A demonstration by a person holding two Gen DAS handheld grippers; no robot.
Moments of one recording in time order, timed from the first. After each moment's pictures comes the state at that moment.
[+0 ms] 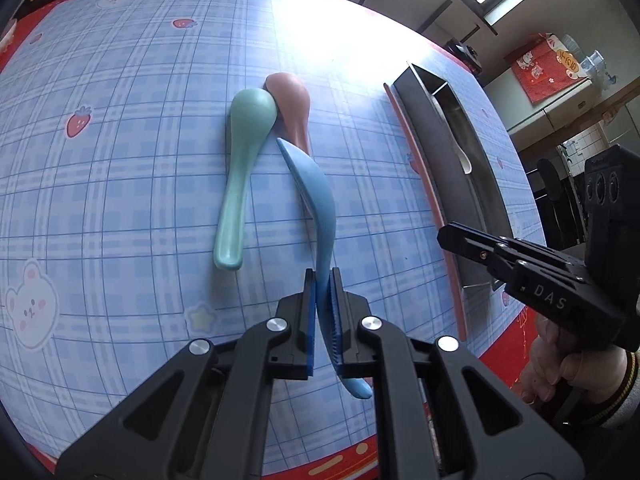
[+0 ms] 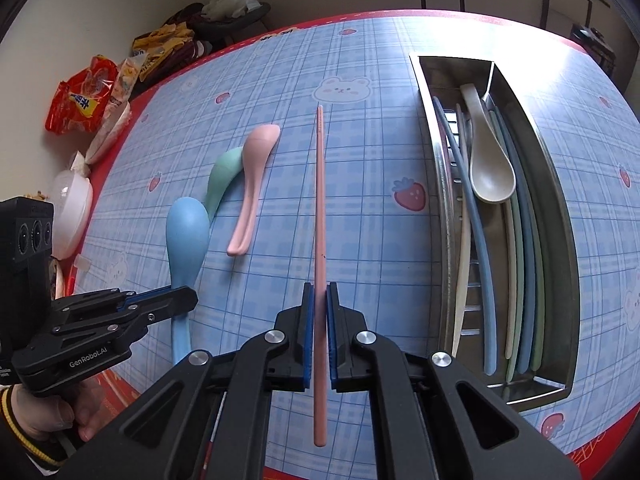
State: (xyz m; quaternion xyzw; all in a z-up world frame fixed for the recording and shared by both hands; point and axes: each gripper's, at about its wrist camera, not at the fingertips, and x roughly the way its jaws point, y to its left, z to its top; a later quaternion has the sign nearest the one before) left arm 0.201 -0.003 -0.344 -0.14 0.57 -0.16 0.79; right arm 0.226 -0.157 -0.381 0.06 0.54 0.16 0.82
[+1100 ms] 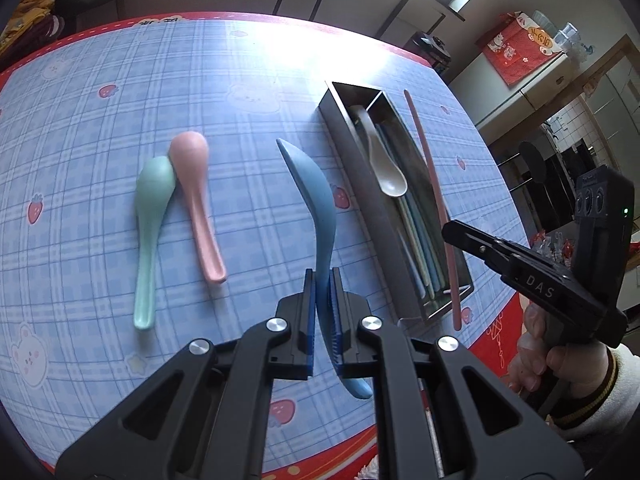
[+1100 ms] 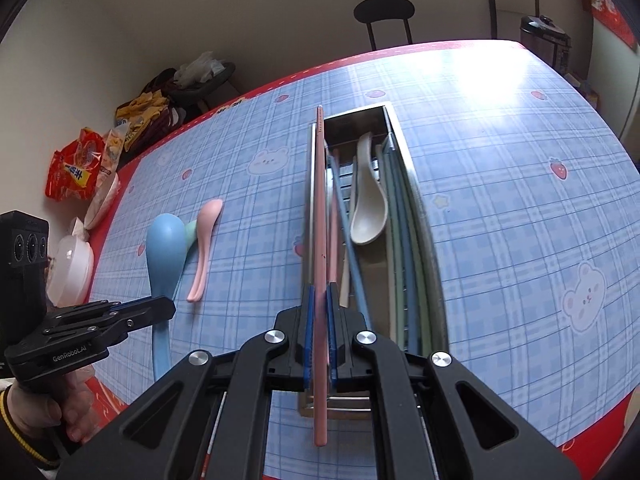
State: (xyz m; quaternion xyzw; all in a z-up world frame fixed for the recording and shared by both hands) left arm 0.241 -0.087 -0.290 -0.10 0.56 -0.20 0.80; right arm 0.223 -0.260 -0.352 0.13 0.48 0.12 0.86
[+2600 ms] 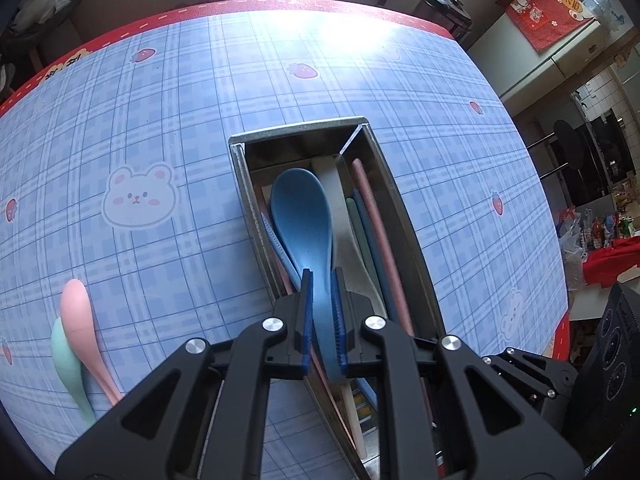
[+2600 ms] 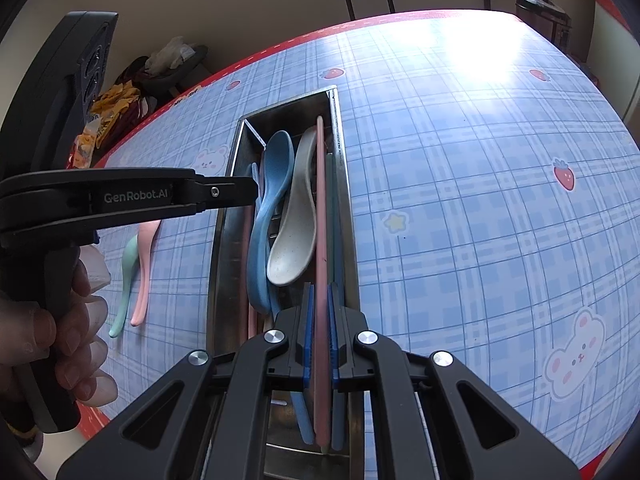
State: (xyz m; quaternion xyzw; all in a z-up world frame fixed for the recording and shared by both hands) left arm 0.380 -0.212 -0.326 -0.03 0.61 -0.17 0.77; right arm 0.284 -0.288 -0.388 0.12 0.52 0.11 0.84
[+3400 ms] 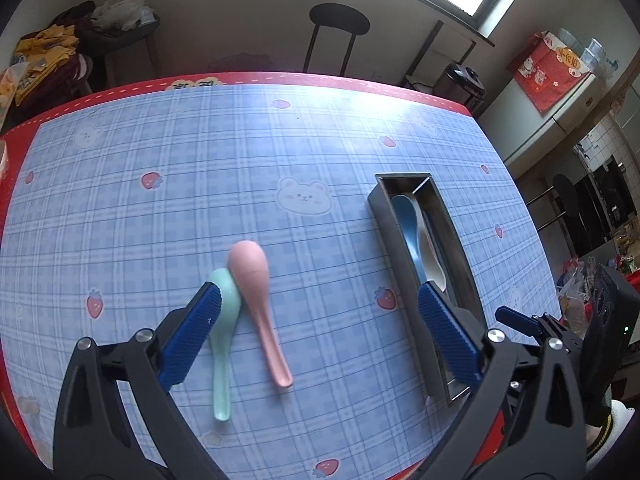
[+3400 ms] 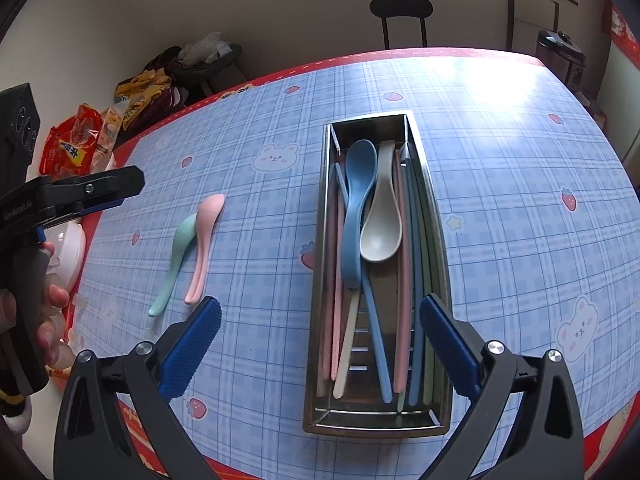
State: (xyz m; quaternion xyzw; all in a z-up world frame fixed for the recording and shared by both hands) left arm 0.291 -0.045 -0.247 -0.08 0.52 -0.12 0.84; right arm 0.242 -0.227 -0.346 0.07 0.50 0.13 0.85
